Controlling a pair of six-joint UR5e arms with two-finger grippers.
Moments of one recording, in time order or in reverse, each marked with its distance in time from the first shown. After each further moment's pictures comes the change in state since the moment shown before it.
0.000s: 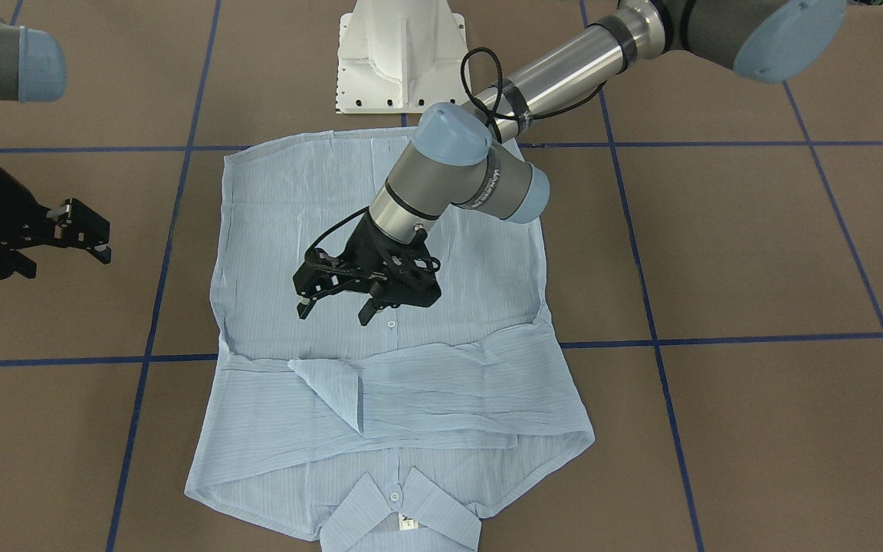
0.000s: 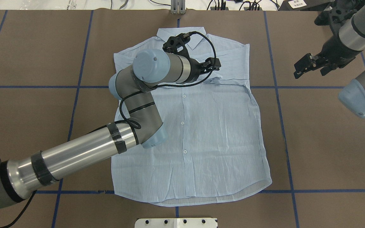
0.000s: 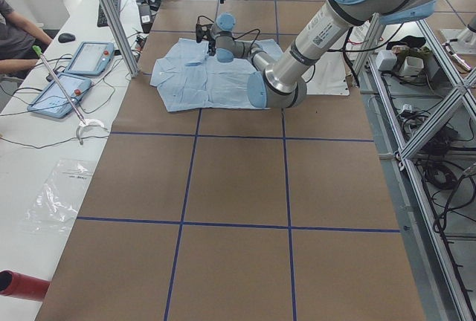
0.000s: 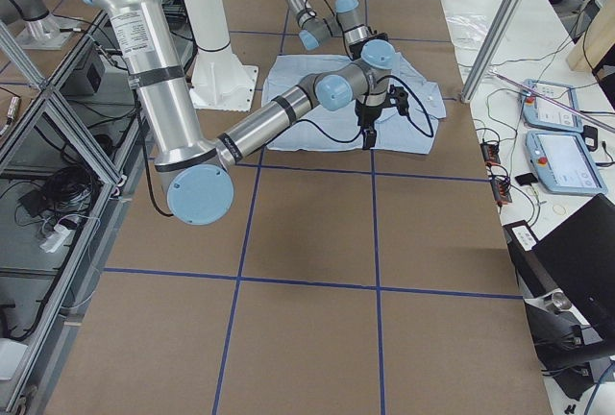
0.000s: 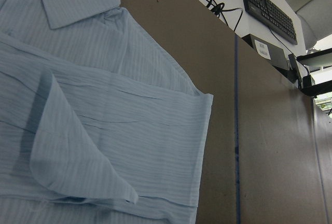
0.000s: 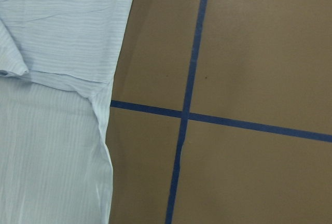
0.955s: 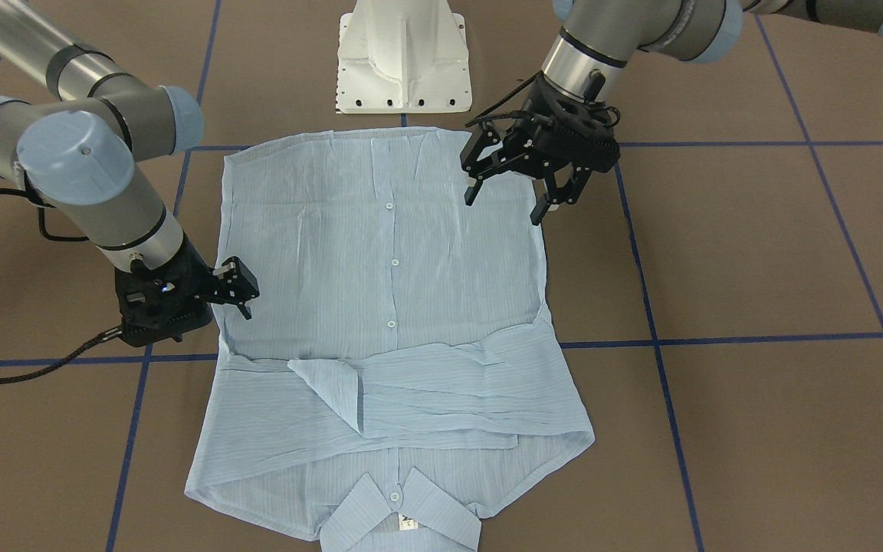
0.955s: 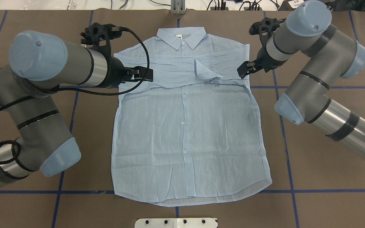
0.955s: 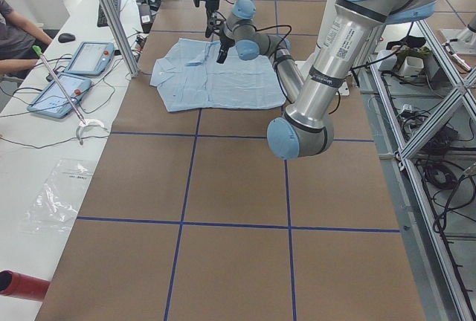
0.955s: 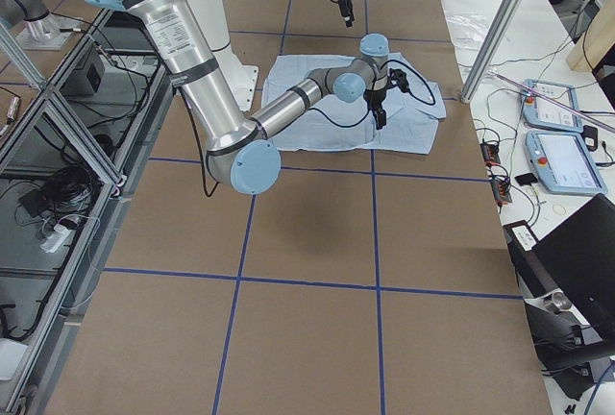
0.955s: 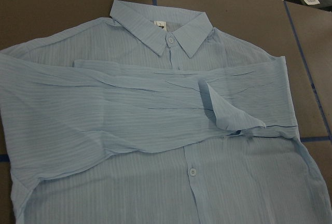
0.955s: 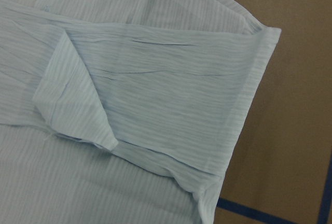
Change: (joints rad) left arm -0.104 0.453 -0.849 0.628 -0.078 0.412; right arm -0.201 0.258 -0.321 0.274 -0.240 0.094
